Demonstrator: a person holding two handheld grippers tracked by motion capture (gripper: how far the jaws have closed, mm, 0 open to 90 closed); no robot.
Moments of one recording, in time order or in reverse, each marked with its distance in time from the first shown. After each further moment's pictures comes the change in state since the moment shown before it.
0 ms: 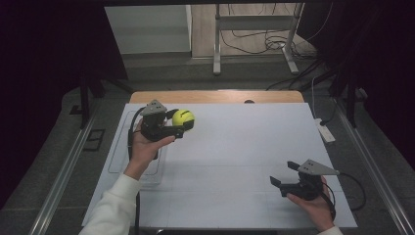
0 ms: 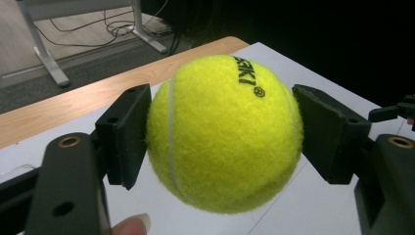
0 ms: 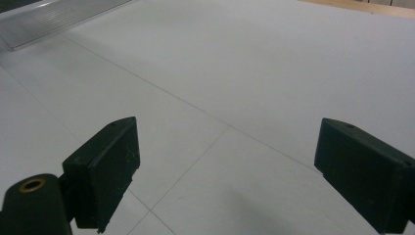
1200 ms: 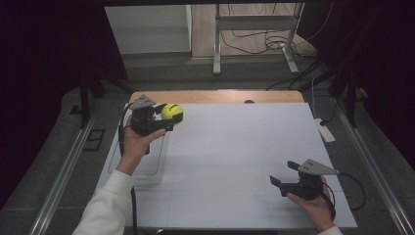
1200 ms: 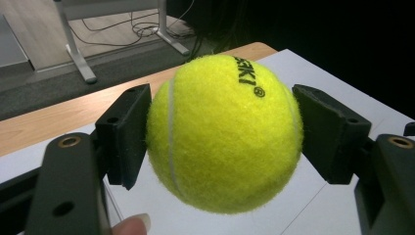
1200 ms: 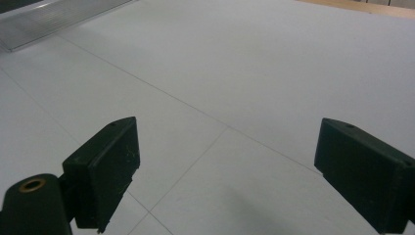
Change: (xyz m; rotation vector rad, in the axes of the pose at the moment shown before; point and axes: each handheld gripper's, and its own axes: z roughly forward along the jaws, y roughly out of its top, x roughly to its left) left arm 0.026 0.001 -0.013 -0.011 0.082 -0.039; right arm 0.000 0.000 0.001 -0.001 -0.004 0.004
